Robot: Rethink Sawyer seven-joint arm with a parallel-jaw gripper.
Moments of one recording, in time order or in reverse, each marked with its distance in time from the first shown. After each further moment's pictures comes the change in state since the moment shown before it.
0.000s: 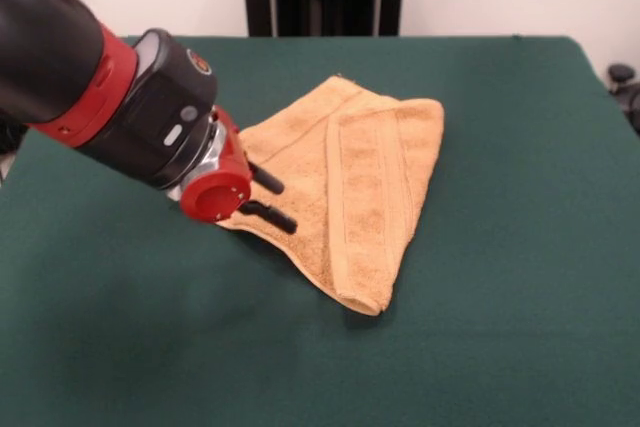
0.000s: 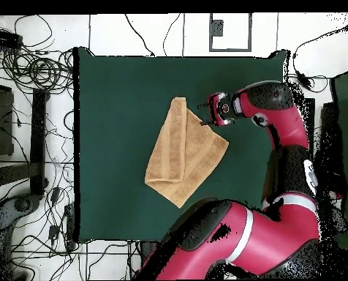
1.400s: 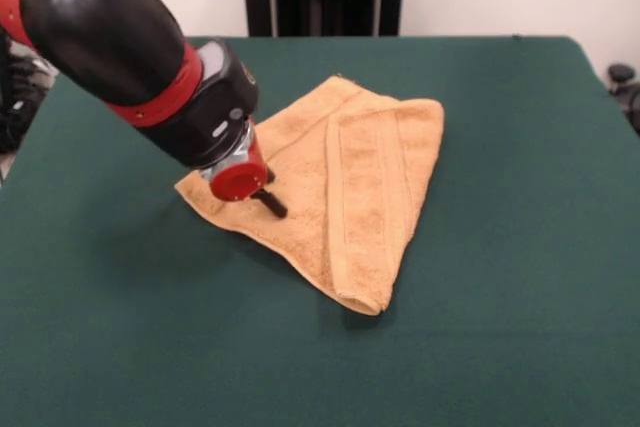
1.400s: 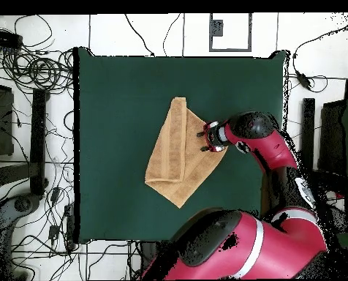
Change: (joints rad) arm -0.011 -0.092 0.004 0.294 -0.188 -0.327 0.000
